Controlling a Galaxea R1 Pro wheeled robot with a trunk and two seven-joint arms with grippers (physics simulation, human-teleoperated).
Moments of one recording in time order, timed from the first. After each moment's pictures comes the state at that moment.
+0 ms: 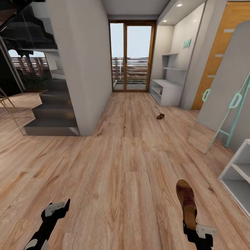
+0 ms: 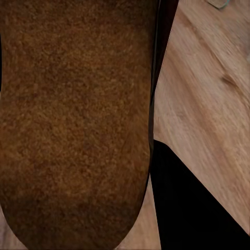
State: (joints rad) left arm -0.38 0.08 0.54 -0.51 -0.10 -0.48 -0.31; right arm -0.35 -0.15 0.03 -0.25 -0.14 -0.62 -0.11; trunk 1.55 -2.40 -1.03
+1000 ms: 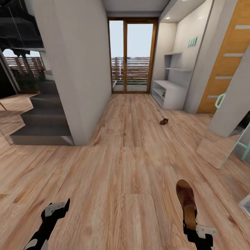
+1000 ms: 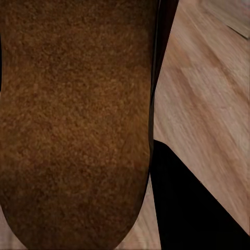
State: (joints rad) left arm -0.38 0.08 0.54 -0.51 -0.10 -0.48 -0.30; right arm -0.35 -0.15 0.03 -0.25 -0.14 -0.62 -0.11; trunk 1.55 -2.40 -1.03
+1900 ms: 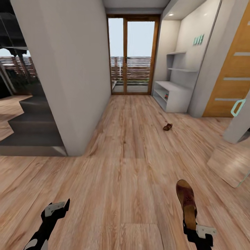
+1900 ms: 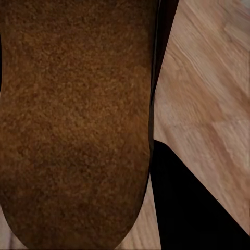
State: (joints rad) left arm -0.38 0.08 0.54 -0.51 -0.10 -0.48 -0.30; right arm -0.35 -0.15 0.03 -0.25 -0.14 -0.62 -0.11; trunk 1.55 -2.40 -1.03
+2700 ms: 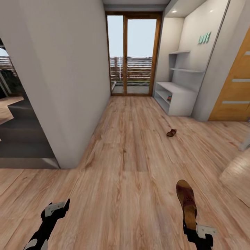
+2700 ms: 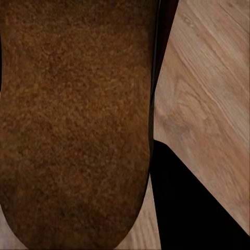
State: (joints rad) left arm -0.38 0.08 0.54 -0.51 -0.10 -0.48 -0.30; right arm -0.35 -0.15 0.03 -0.25 -0.14 -0.62 -0.11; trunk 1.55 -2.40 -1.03
